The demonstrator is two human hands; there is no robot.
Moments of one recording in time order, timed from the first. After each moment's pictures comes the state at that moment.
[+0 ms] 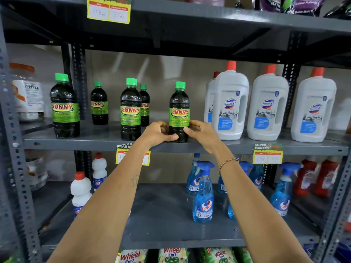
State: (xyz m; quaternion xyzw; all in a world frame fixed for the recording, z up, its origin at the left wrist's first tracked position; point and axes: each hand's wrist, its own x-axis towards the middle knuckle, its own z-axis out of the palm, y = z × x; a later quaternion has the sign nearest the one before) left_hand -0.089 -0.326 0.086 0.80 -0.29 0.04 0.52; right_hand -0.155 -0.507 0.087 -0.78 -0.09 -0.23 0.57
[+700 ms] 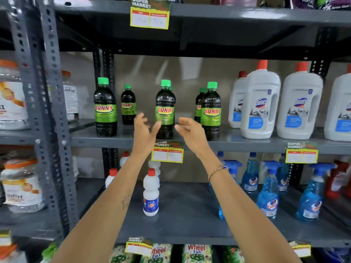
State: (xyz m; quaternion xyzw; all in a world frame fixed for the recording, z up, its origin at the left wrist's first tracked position) left_hand -0.096 -0.212 0.066 0.73 -0.20 0.30 0.58; right_hand -0.150 -0.360 0.081 -0.80 -0.08 -0.33 0.49
